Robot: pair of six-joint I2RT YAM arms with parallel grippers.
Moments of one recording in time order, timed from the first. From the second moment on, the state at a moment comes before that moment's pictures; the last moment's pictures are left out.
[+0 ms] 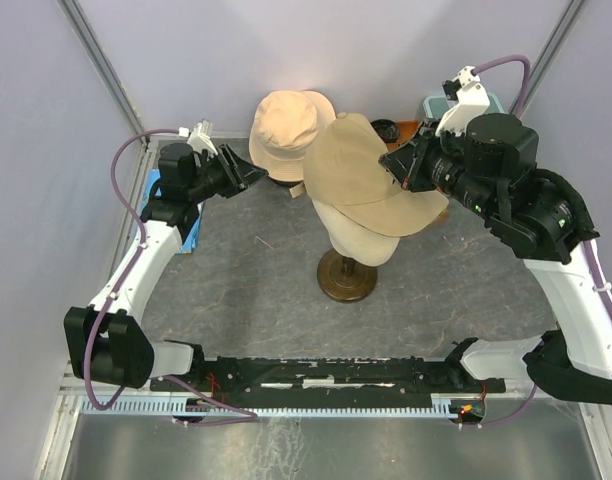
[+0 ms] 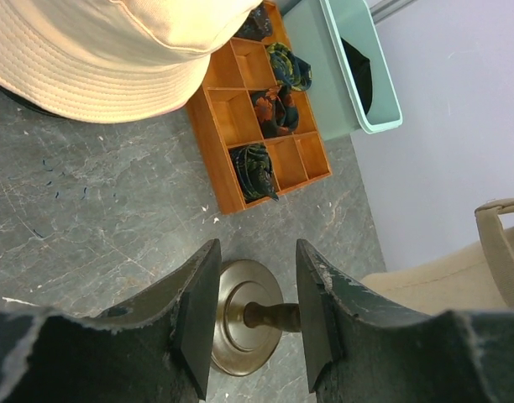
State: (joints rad) left arm -0.15 1.30 1.10 -0.10 0.51 -0.65; right arm 0.71 1.28 1.99 -0.97 0.16 0.48
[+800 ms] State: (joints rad) left arm -0.17 1.30 1.08 -0.10 0.50 -0.65; right arm 0.72 1.22 1.95 -1.03 0.17 0.43
